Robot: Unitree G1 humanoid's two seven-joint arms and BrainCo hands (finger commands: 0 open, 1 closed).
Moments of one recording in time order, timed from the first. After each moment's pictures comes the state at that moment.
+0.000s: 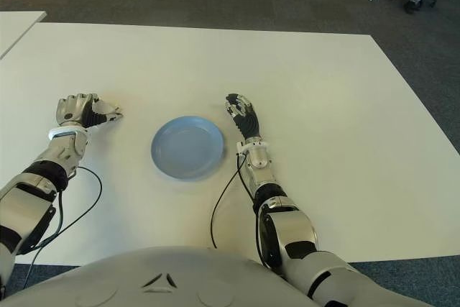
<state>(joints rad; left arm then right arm) -0.43 0.59 -0.43 1.04 0.71 -0.03 0.57 -0.42 -0.01 -0.02 1.11 -0.10 -0.69 -0.06</state>
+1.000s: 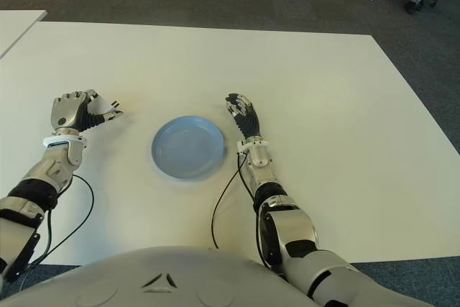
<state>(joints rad) -0.24 0.63 -0.27 0.50 0.69 0.02 0.53 -0.43 -0.02 -0.04 1.12 -0.09 -0.69 -0.04</state>
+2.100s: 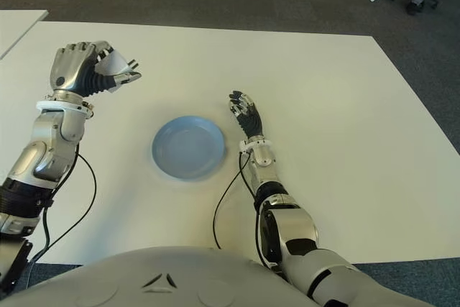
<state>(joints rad) -0.22 0.55 -0.22 -0.21 0.77 0.19 0.10 -0.44 -0.01 -0.11 1.13 -0.02 -0.68 0.04</state>
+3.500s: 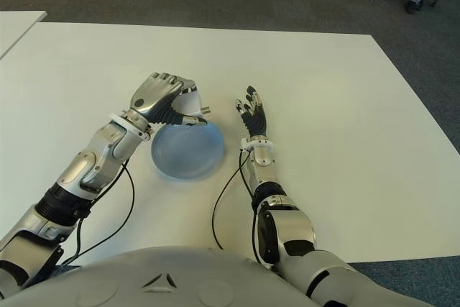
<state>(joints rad) -0.22 0.41 -0.42 -0.09 0.89 -0.09 0.05 -0.44 0.01 -0.11 1.10 -0.01 -0.65 -0.04</state>
